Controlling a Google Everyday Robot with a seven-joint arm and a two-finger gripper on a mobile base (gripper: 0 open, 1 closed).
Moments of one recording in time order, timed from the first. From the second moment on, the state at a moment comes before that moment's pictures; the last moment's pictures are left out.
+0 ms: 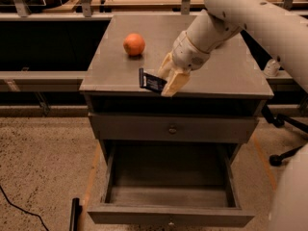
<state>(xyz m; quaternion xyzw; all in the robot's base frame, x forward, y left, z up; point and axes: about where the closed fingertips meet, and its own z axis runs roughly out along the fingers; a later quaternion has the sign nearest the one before) 0.618 -0.039 0.862 -0.76 0.59 0.13 0.24</state>
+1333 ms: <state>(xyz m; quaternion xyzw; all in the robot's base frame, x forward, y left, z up) 0.526 -0.028 0.741 -0.74 0.63 0.05 0.23</state>
